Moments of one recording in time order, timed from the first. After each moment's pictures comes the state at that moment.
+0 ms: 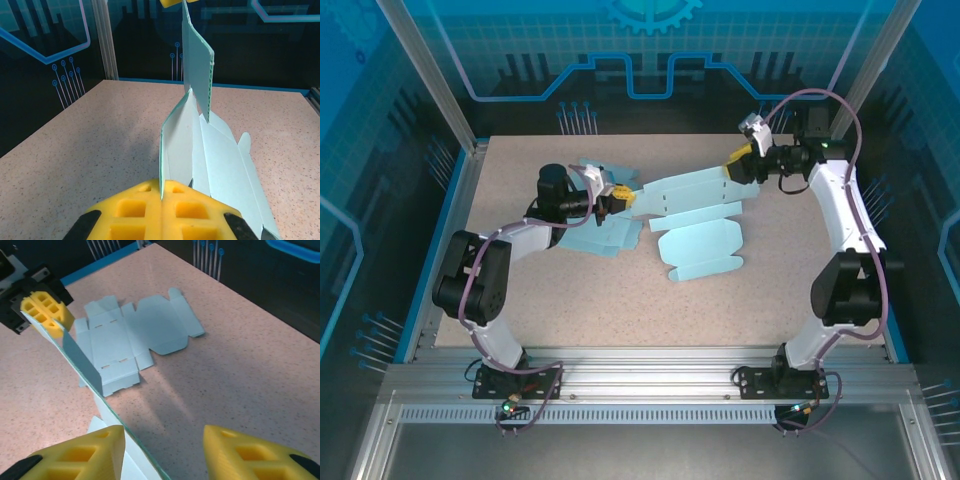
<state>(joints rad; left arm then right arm) -0.20 1.75 0.97 0.60 1.03 0.22 -0.03 1.71 1.70 -0.89 -0.87 -0.60</state>
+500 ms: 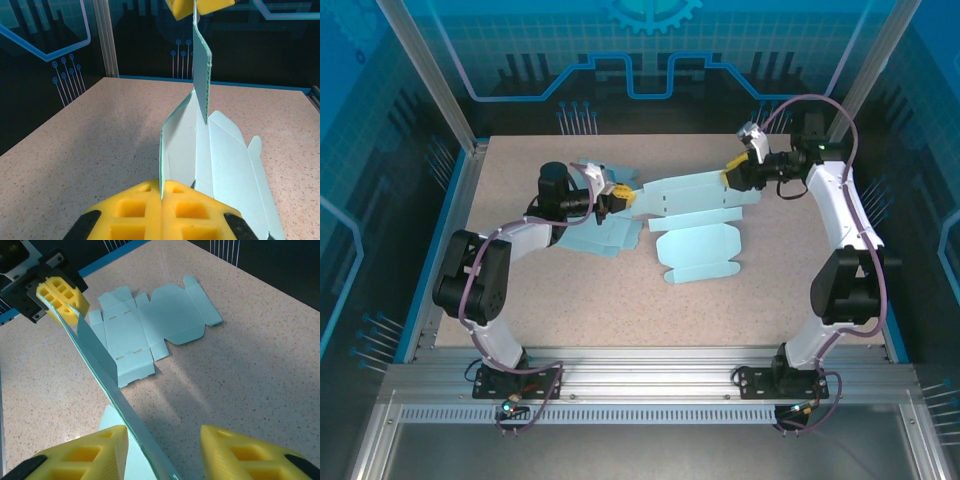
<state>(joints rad) -0.20 1.75 0.99 0.57 1.02 0.23 -0.03 1.72 1.66 -0.92 -0.89 -0.62</state>
